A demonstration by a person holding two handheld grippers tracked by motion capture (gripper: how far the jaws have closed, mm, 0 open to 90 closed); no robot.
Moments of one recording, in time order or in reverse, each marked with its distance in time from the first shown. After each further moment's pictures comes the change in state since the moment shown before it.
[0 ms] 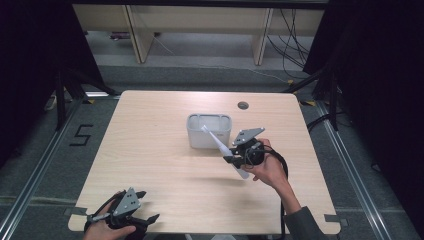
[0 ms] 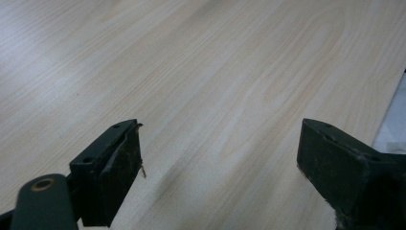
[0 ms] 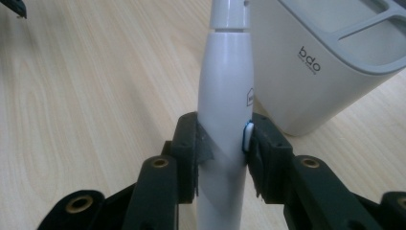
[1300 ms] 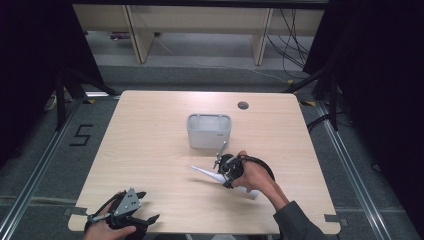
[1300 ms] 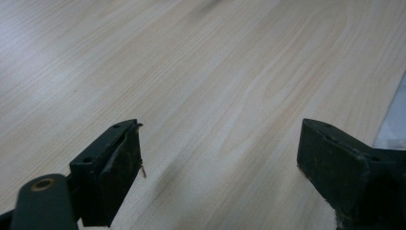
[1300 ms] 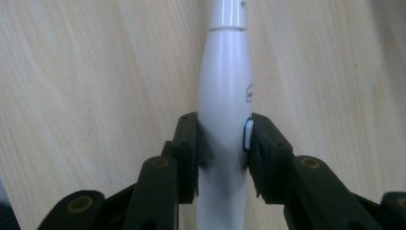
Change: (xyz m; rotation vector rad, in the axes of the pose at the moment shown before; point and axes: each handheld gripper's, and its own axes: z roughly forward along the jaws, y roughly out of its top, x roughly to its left) left arm -0.001 -0.001 0.002 0.002 0.008 0.000; right arm 0.034 -0.001 0.054 0.568 0.113 -0.100
